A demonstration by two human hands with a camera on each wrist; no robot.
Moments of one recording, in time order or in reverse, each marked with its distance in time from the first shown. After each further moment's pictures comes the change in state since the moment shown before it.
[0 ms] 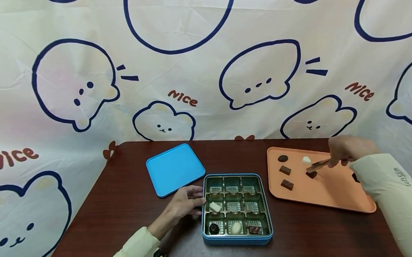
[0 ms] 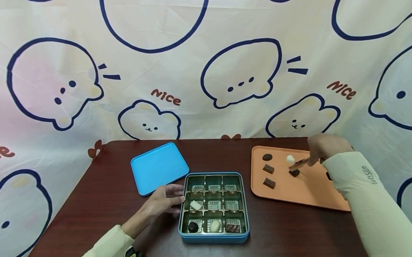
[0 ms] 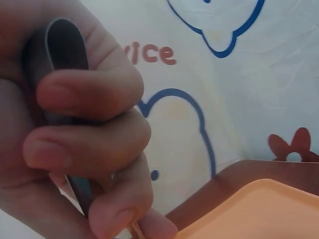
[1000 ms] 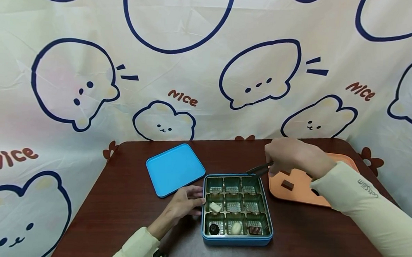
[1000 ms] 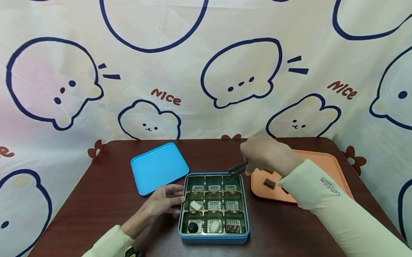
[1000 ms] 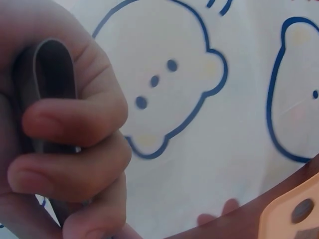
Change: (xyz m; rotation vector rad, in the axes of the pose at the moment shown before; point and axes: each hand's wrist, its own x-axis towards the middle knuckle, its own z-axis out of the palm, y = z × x) left_hand 0.001 -0.002 -0.001 0.002 -0.015 0.005; right_hand -0.068 -0.164 0.013 -0.260 0.277 -0.524
